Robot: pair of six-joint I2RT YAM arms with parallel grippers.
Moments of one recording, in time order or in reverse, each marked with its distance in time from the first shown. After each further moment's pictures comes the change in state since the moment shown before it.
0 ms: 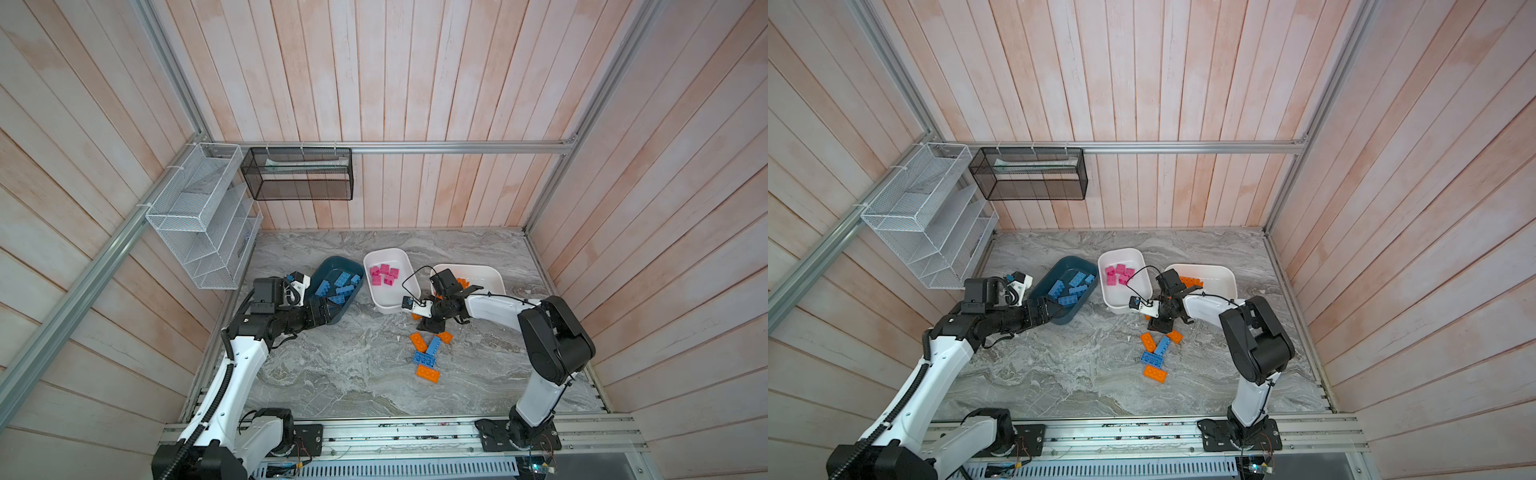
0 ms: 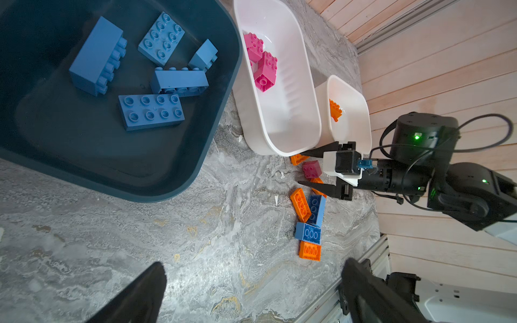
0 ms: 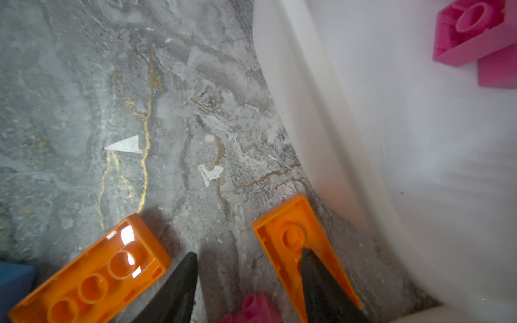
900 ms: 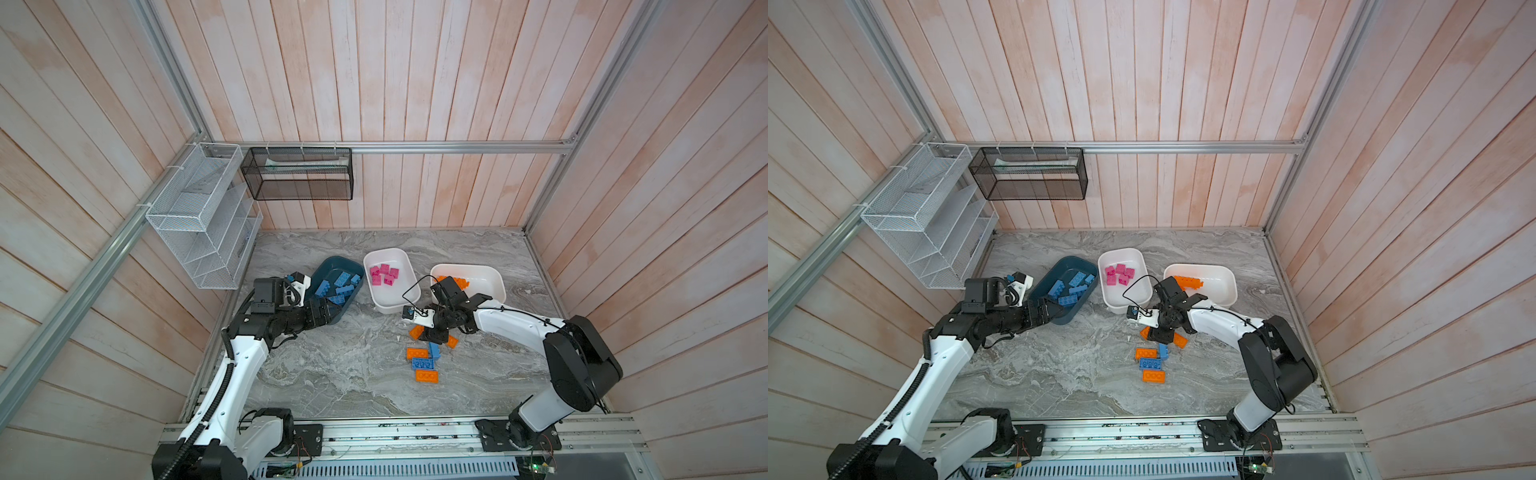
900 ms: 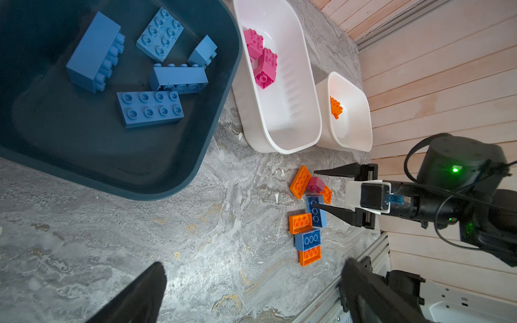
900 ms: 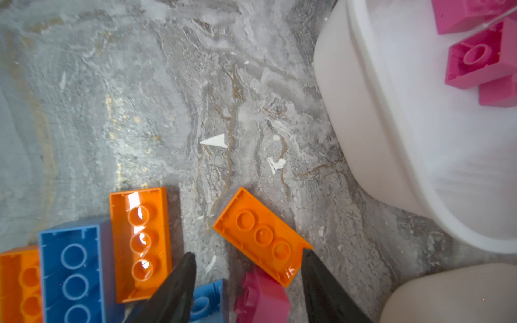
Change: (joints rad) left arm 0.000 0.003 0.000 -0.007 0.004 0.008; right arm 0.078 -0.183 -0.091 -0.082 0.046 0.027
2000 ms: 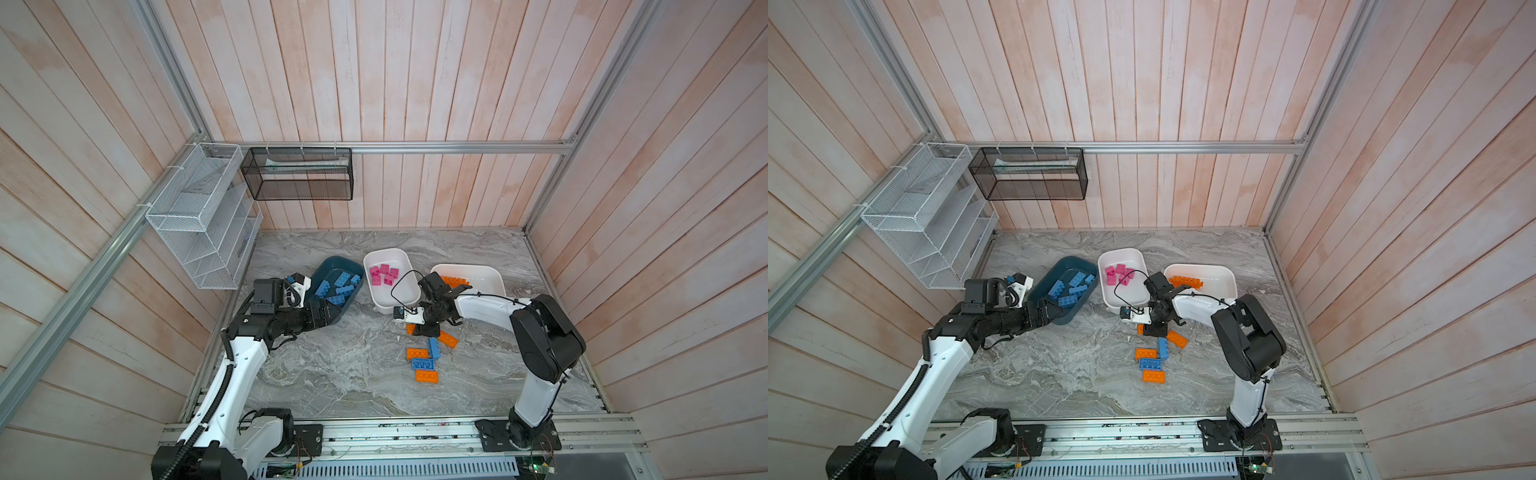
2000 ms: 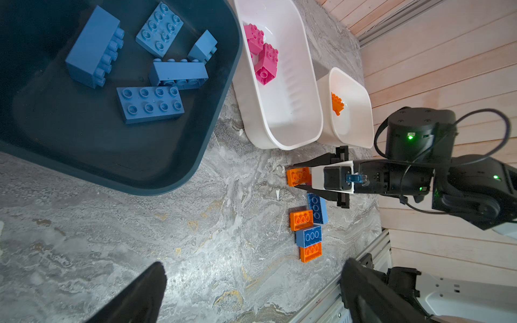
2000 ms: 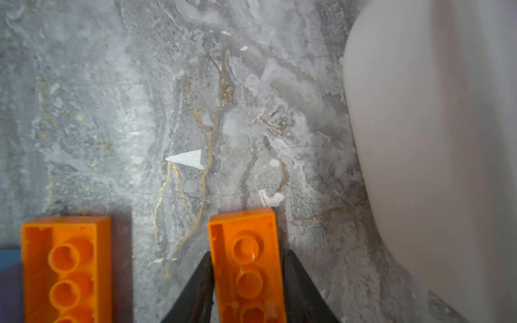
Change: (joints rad) left arm 0.000 -0.006 0.000 -0.019 0.000 0.012; right arm 0.003 0.223 0.161 -0.052 -0.027 -0.095
